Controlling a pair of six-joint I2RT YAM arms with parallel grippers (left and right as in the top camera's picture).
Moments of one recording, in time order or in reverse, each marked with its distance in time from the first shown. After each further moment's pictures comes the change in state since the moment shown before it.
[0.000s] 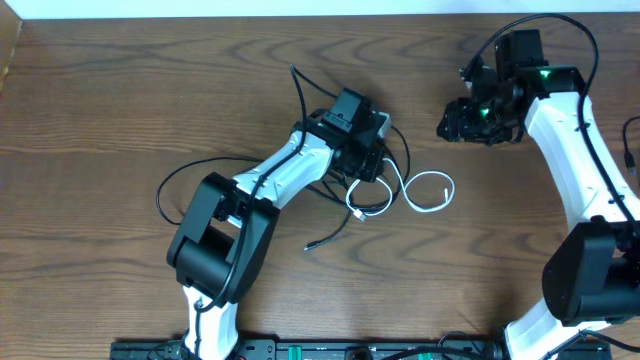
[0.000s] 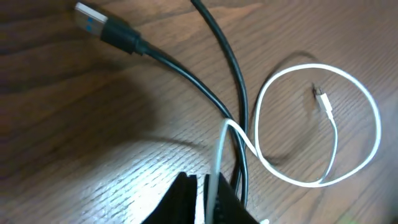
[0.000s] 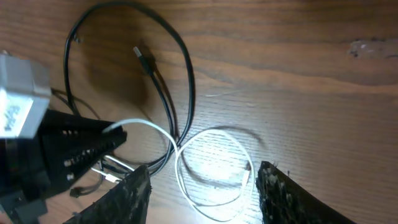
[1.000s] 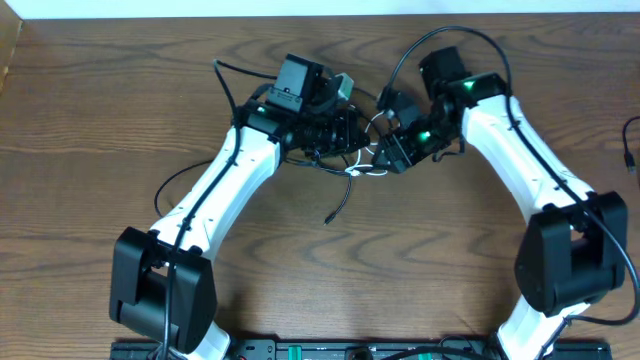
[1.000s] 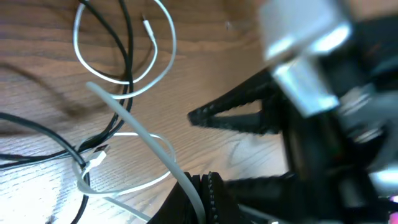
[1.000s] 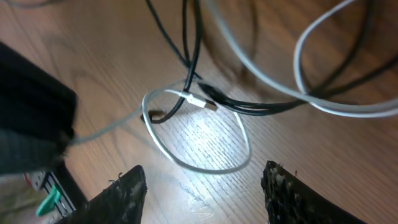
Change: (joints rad) left arm 0.149 -0.277 0.021 -0.138 0.217 -0.323; right arm 0.230 0.089 -0.012 0.004 -0.240 -0.372
